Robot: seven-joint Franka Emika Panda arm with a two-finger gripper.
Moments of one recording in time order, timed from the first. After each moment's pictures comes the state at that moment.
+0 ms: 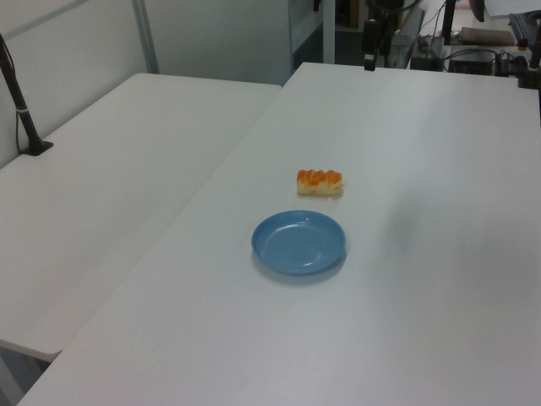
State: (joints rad) arm 0.00 0.16 -0.03 -1.46 0.00 1.69 0.04
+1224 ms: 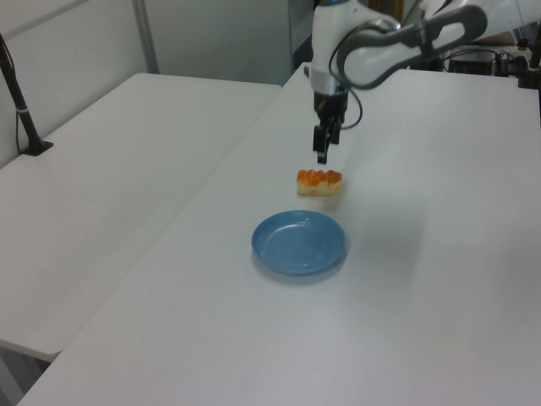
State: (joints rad) arm 0.05 0.53 -0.01 -1.46 -0.03 2.04 0.03
